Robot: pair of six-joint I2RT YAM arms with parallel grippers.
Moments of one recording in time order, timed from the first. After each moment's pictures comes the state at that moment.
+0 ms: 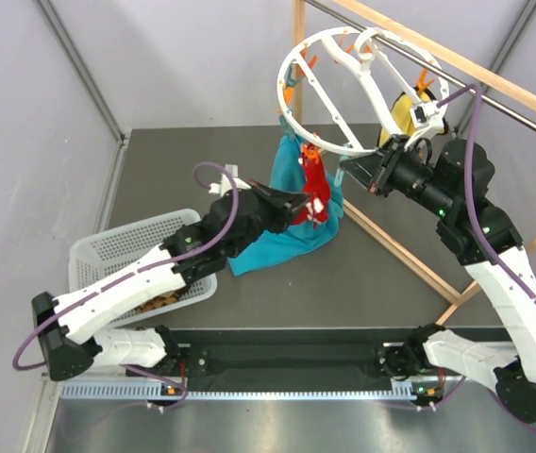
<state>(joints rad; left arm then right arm) -0.98 1.18 1.17 -0.21 -0.34 -1.55 0.47 1.02 1.37 -0.43 -0.26 0.54</state>
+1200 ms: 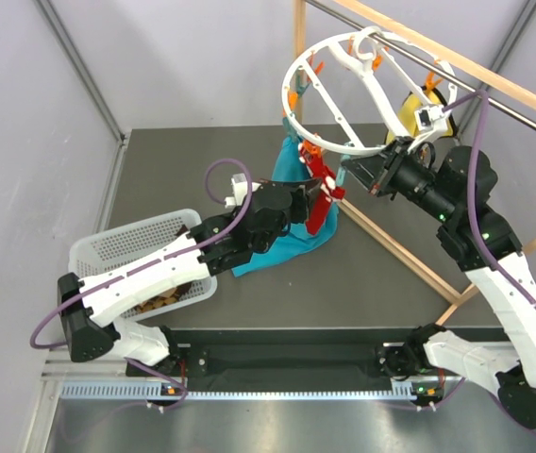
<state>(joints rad) -1.07 1.37 1.35 -0.27 -0.59 -1.94 0.47 0.98 1.32 -0.36 -0.24 0.54</state>
